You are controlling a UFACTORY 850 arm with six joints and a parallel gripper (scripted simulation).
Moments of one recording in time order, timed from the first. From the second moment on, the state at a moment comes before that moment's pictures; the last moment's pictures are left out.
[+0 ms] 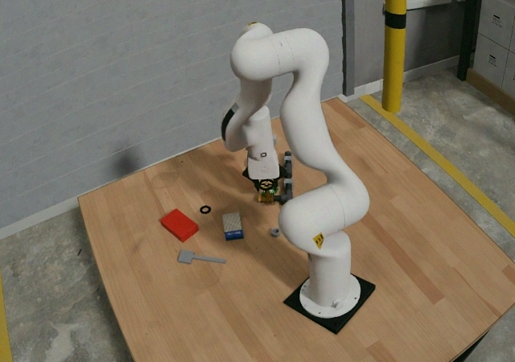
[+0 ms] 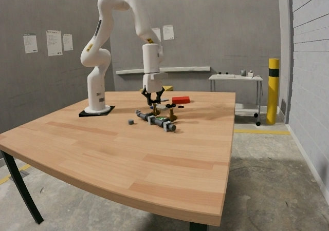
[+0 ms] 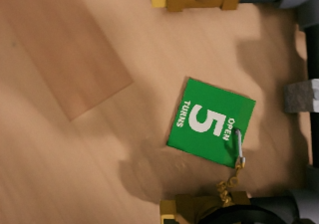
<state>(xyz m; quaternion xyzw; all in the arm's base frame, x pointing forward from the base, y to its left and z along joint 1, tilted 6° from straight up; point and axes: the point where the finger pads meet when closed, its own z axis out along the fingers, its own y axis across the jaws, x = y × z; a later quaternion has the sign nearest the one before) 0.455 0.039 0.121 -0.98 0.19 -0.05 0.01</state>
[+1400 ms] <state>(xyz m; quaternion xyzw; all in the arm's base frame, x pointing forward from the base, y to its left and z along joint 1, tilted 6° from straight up) 0.455 0.039 0.121 -0.71 -0.69 -0.06 -0.08</state>
